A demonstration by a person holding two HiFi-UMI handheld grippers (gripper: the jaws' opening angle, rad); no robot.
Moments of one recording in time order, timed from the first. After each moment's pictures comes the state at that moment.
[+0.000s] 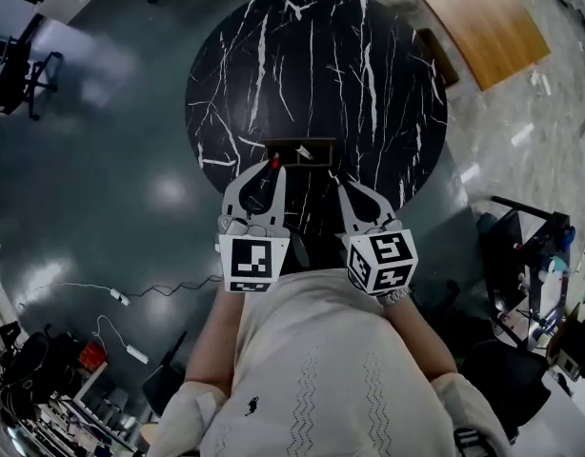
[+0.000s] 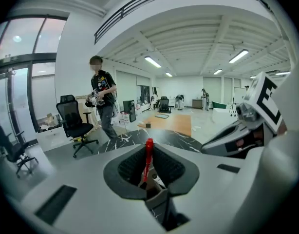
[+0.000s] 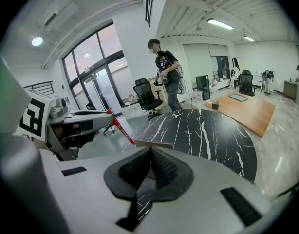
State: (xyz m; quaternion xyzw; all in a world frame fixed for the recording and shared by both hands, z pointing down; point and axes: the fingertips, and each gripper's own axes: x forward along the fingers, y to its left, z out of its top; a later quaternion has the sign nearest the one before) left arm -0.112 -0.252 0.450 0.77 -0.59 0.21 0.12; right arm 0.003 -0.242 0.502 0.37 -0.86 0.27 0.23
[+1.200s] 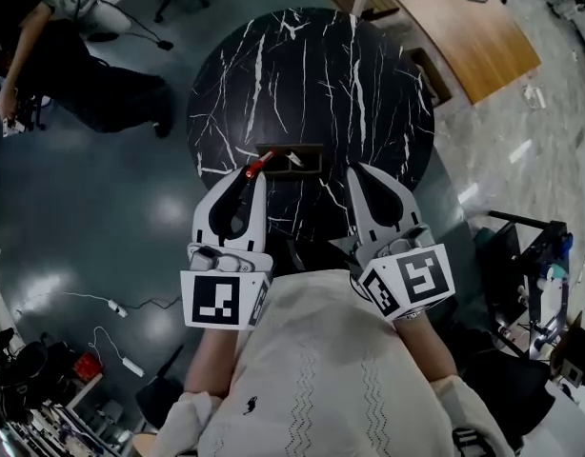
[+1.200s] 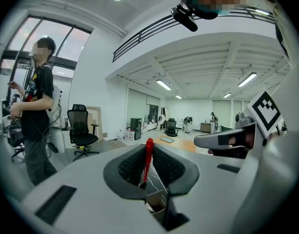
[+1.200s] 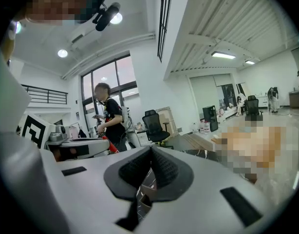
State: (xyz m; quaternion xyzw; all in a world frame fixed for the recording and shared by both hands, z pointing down) left arm -0.105 -0.226 0.320 0.75 -0.65 0.08 0.10; right arm 0.012 -0.261 0.328 0.37 -0.91 0.16 0.07
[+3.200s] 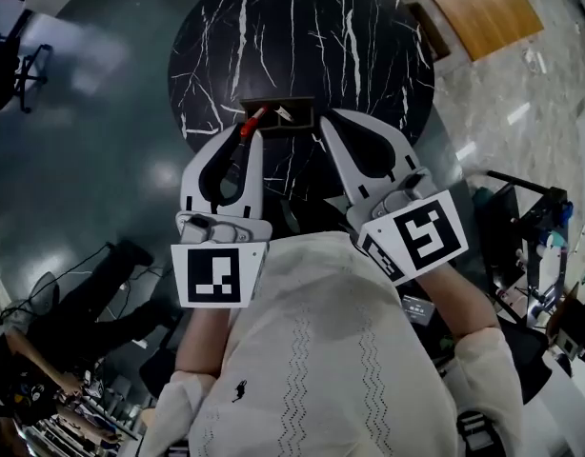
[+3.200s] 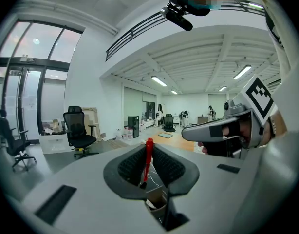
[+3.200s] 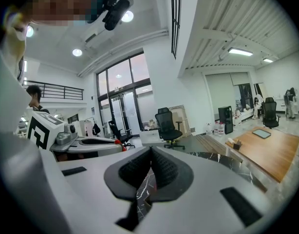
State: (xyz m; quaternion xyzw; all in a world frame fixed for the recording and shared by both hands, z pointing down) left arm -0.089 -0.231 0.330 0.75 -0.65 0.08 0.10; right arm -0.013 -0.256 0.329 0.29 -0.94 0.13 0.09
